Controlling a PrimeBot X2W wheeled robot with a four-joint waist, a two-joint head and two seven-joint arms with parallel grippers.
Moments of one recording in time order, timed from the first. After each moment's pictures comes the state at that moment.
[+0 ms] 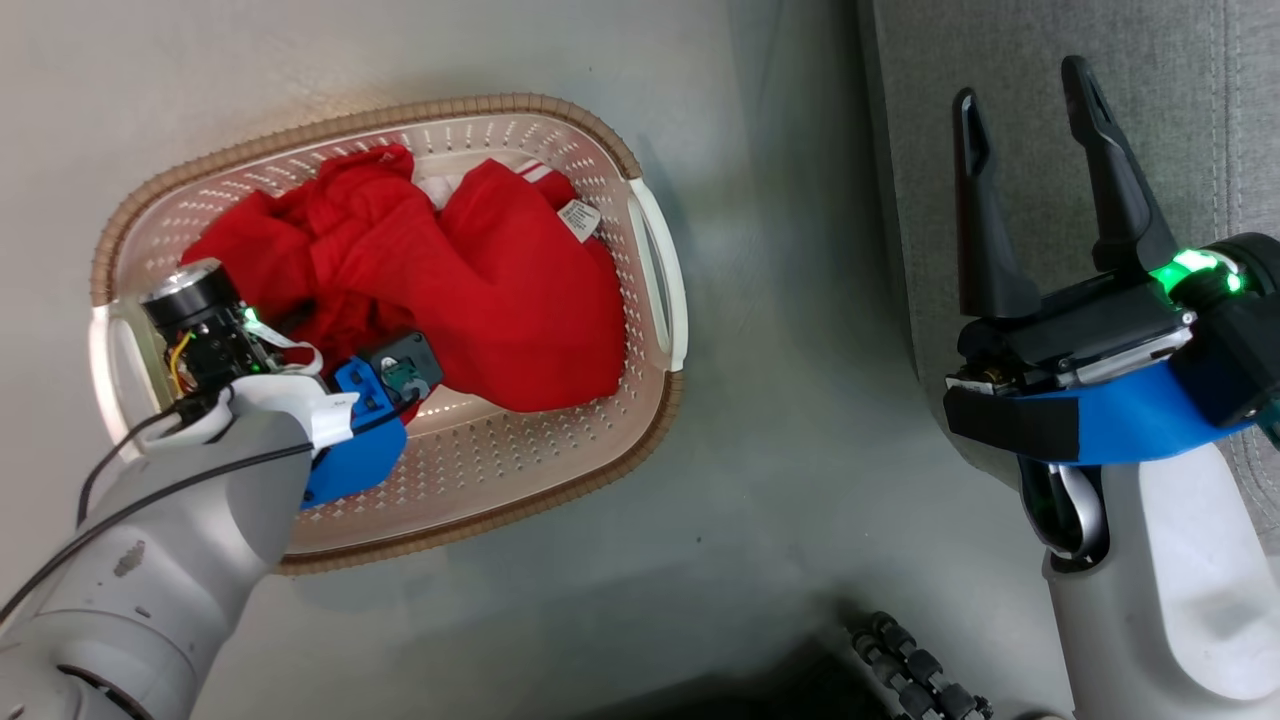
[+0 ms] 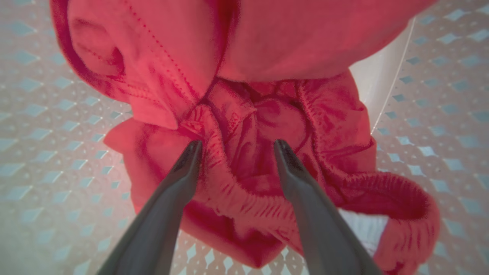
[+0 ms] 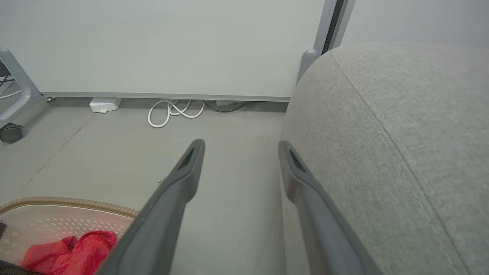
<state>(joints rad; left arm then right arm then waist) -1.00 0.26 -1.09 1.29 0.07 -0.13 0.03 -0.49 -0.05 0.08 0.00 0.09 0.13 -0.26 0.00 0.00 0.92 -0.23</state>
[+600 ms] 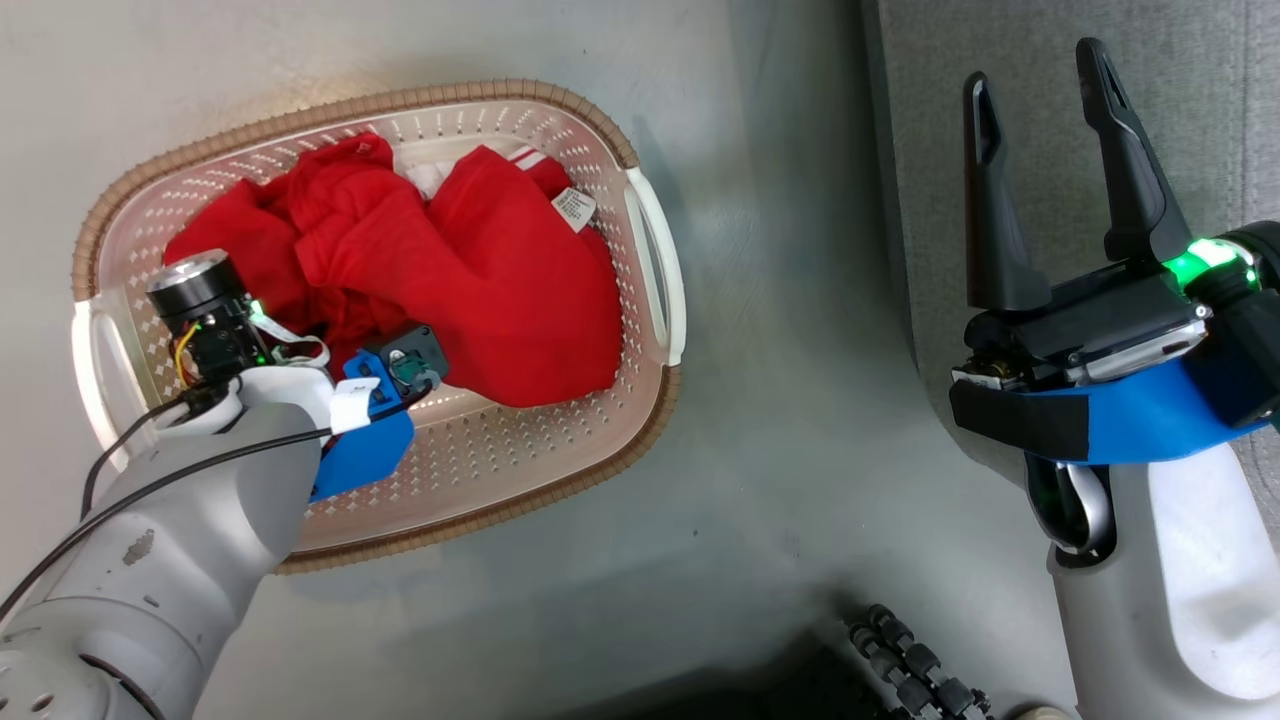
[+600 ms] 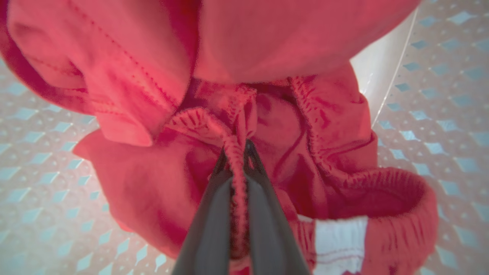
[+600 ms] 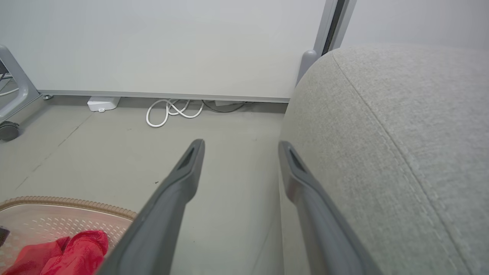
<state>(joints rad) -1.03 0.25 -1.22 1.29 -0.02 -0.13 0.10 -0.49 -0.05 0.08 -0.03 0.09 0.13 -0.26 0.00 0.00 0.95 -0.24</state>
